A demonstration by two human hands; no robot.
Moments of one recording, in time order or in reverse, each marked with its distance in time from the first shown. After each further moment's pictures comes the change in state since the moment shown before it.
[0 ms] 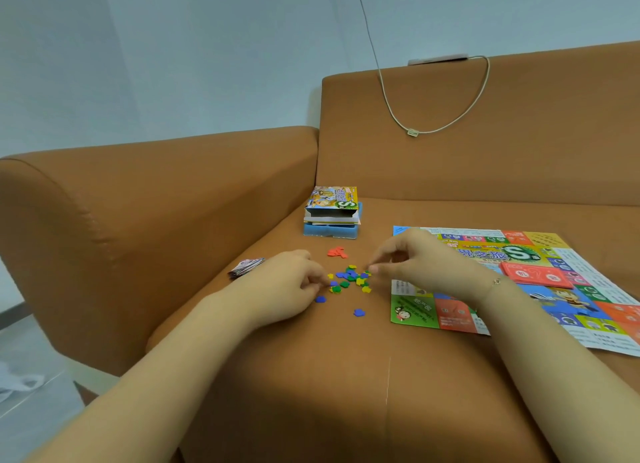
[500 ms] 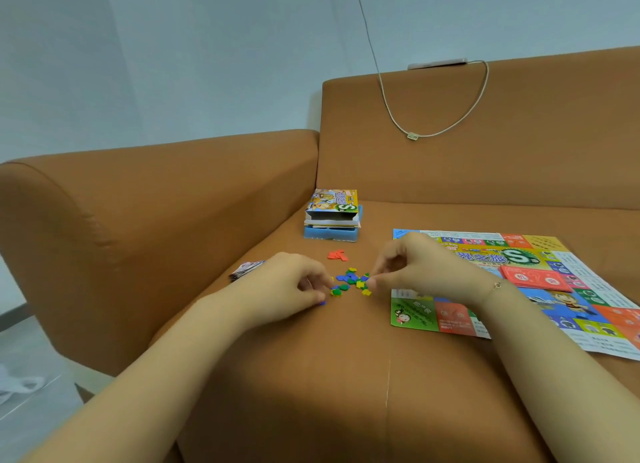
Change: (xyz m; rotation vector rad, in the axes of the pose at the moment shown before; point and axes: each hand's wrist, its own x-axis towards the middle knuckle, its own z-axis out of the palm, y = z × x) left_hand -0.003 -0.001 -0.003 -0.184 0.024 0.046; right_hand -0.003 -0.005 0.000 0.005 -0.009 -0.001
